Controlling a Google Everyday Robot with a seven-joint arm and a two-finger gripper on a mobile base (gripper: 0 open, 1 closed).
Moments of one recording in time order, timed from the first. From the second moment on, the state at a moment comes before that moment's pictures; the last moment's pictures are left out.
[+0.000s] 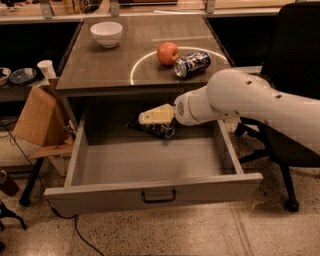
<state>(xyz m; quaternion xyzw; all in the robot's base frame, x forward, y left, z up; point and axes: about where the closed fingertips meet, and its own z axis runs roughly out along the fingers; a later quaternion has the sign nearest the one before) 0.606 -0.031 0.783 -0.15 0.91 0.23 0.31</state>
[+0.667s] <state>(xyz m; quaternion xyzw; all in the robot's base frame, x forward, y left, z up) 0.679 -0.002 0.743 -0.11 0.91 0.19 0.34</state>
